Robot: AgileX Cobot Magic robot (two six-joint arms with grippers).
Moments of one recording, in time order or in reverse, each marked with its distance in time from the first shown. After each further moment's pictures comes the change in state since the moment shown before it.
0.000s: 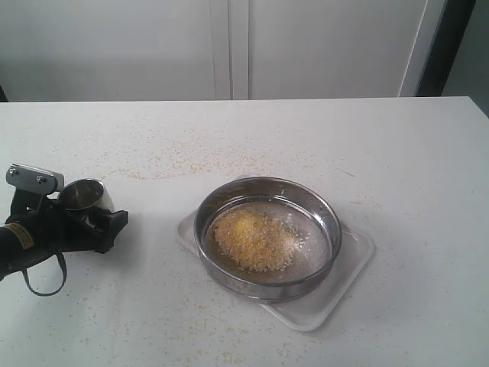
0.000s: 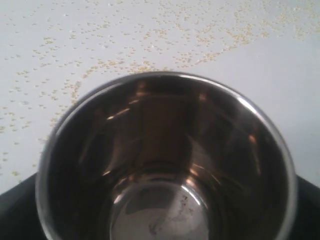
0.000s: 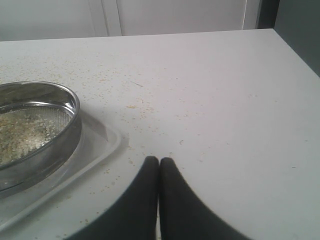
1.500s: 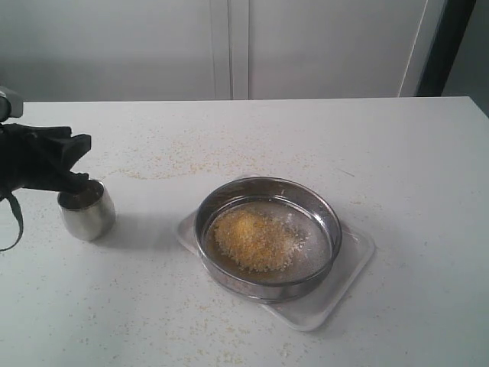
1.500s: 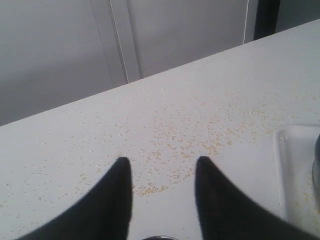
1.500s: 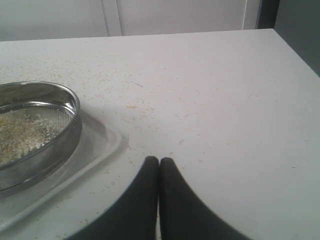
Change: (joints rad) left arm 0.000 -0.511 0.002 0.178 0.271 -0.112; right arm 0.000 0.000 0.000 0.000 0.000 0.000
